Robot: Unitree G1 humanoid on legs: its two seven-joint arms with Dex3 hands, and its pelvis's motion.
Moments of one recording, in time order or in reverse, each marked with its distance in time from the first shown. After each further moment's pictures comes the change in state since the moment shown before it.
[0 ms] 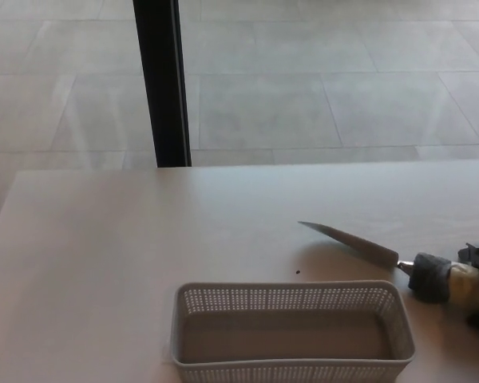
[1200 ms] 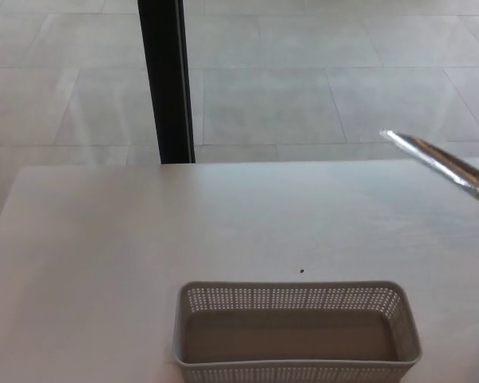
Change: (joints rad) left_arm -0.005 0.005 -0.004 0.020 0.002 -0.003 -0.017; right_arm 0.064 -0.042 -0.490 0.038 0.091 -0.116 -0.339
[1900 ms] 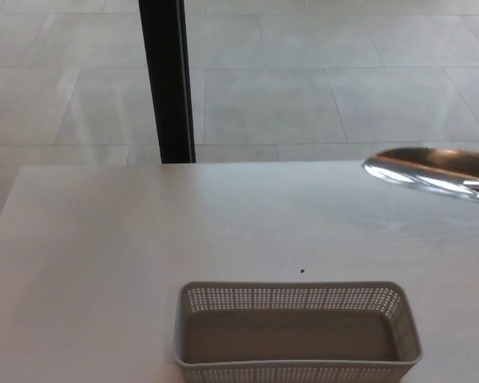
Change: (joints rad) left_arm 0.005 0.010 -0.005 -0.007 -0.001 0.000 0.000; right_arm 0.199 -0.331 -0.007 -0.359 -0.041 -0.259 0.020
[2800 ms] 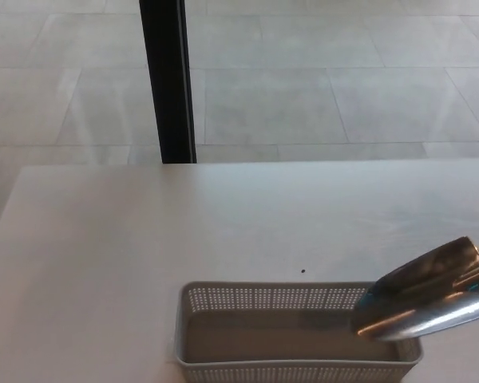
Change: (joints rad) left_arm 0.000 0.011 0.000 0.014 0.000 0.000 0.000; right_arm 0.060 -0.187 0.032 -0.164 -0.277 -0.275 -0.277
